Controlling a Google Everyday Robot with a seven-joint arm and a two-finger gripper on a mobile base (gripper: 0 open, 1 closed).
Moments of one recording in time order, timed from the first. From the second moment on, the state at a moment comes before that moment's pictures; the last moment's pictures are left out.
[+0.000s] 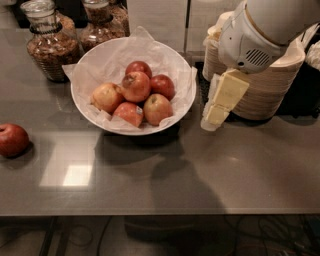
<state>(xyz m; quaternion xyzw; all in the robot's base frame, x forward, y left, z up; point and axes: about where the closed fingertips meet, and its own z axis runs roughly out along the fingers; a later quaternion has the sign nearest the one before) 0.488 -0.097 0.980 -0.66 0.71 0.03 0.26</state>
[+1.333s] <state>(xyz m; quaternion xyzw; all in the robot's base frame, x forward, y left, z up) 0.553 0.008 0.952 -0.63 0.65 0.21 0.36</state>
